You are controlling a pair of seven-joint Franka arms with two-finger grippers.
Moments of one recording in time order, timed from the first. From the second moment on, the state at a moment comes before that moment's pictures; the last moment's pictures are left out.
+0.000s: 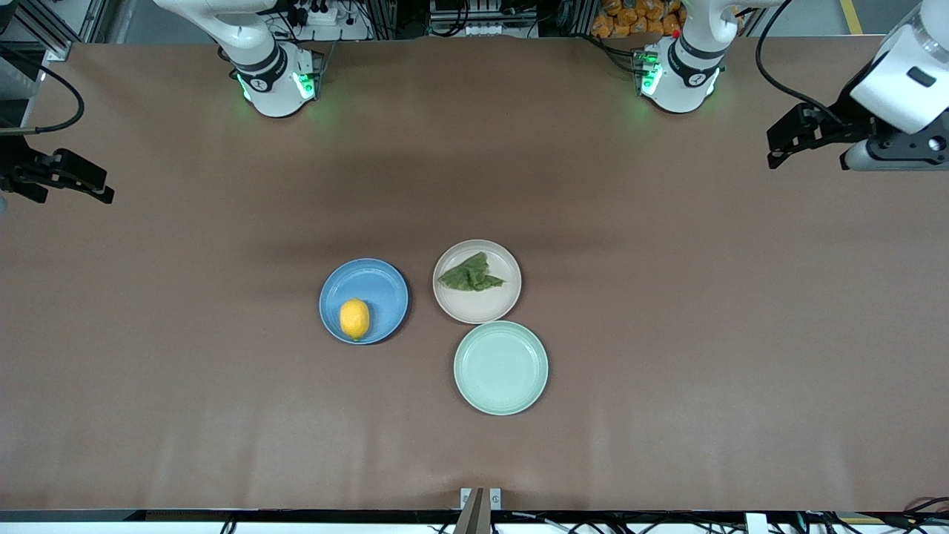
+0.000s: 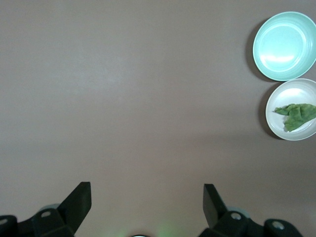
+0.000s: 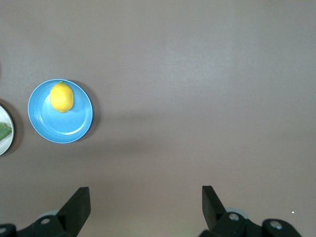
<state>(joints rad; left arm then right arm) -0.09 -0.01 -0.12 -1.48 0.00 1.46 -0.16 0.01 0.02 -0.04 -1.52 0.00 1.51 -0.01</state>
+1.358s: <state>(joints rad) -0.19 0.17 -0.21 -1.68 -0.10 1.86 -0.43 0.09 0.11 -0.04 -1.53 0.01 1.52 -0.01</state>
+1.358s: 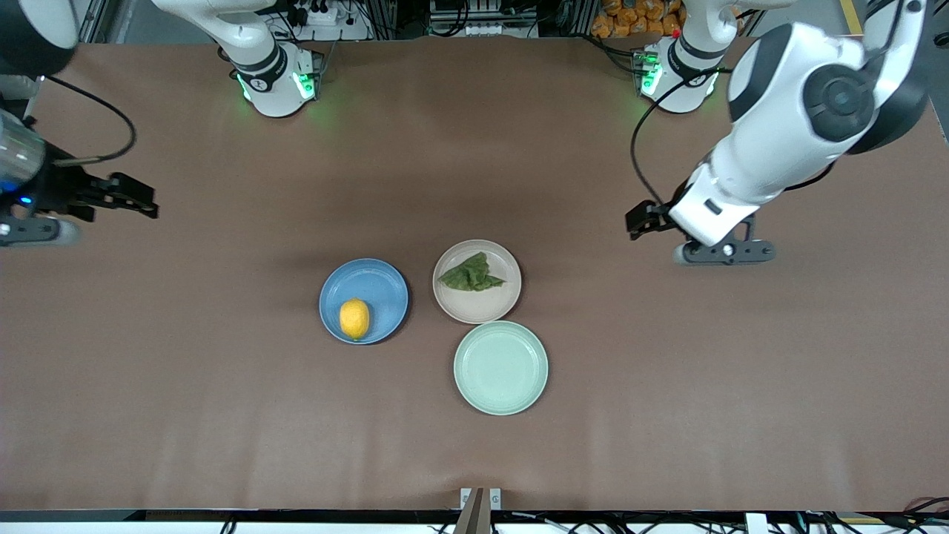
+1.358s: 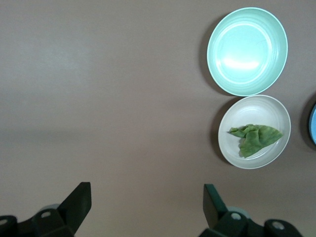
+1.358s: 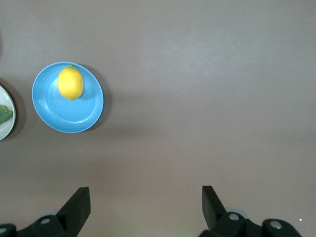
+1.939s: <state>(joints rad) -0.32 0.32 -0.21 -1.63 -0.10 1.96 -0.73 0.19 0.25 -0.03 -1.53 0.04 1.68 0.03</state>
